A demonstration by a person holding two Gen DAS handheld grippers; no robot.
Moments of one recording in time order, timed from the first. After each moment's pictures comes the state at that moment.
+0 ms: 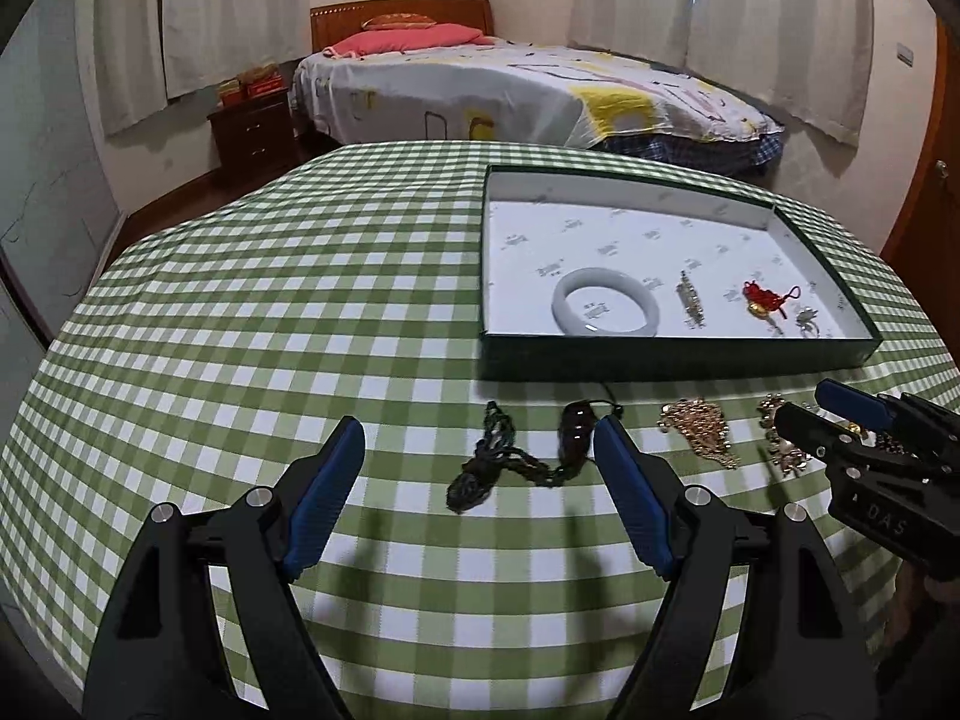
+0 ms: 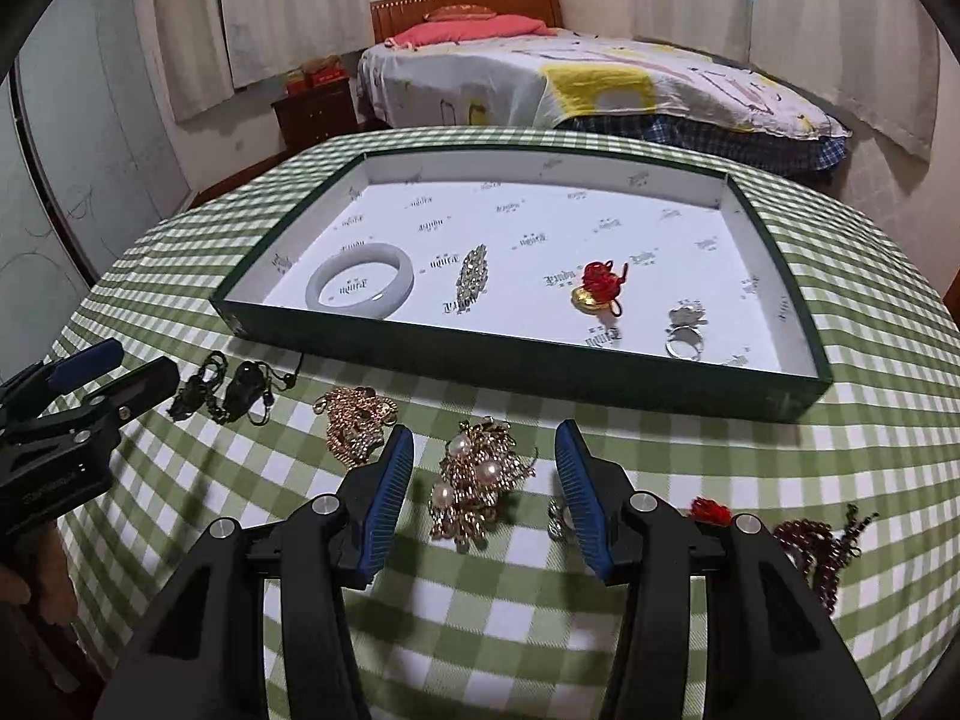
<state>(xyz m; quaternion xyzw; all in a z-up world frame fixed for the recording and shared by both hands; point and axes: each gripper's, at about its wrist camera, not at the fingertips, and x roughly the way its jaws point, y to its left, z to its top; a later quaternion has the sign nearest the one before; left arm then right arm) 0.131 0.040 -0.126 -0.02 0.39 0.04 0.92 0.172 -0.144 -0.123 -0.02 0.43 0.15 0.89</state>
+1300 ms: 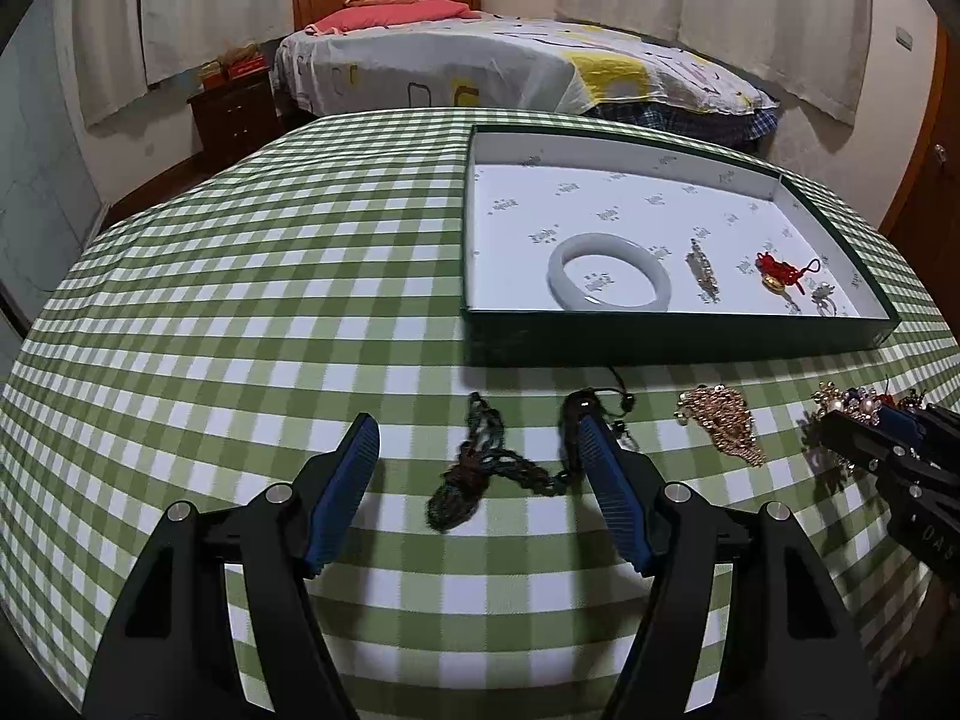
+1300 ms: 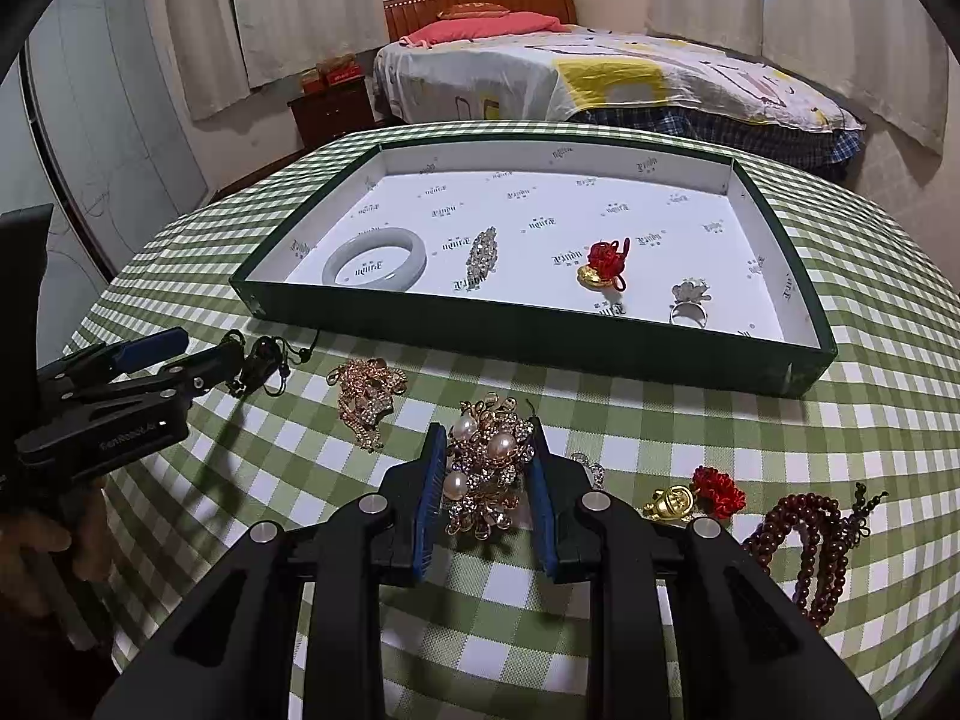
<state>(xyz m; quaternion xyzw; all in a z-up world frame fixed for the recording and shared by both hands) 0.151 0.041 -0.146 -0.01 0.42 0.02 0.91 0.157 -0.153 -0.125 -0.01 0.43 0.17 0.89</state>
